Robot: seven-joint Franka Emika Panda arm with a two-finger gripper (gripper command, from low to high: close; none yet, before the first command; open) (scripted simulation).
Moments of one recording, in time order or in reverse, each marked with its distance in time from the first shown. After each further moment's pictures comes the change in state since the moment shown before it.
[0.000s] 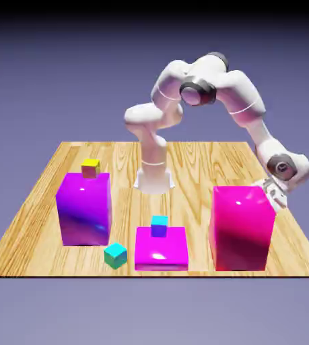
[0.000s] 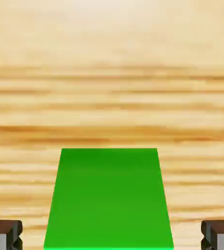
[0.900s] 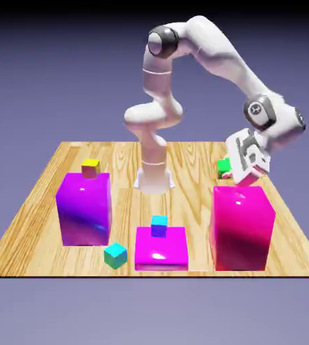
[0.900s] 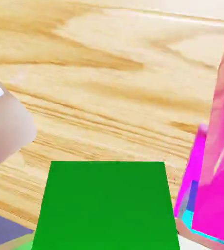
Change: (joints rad) arm -0.114 -0.606 -0.390 -0.045 0.437 -0.305 -0.826
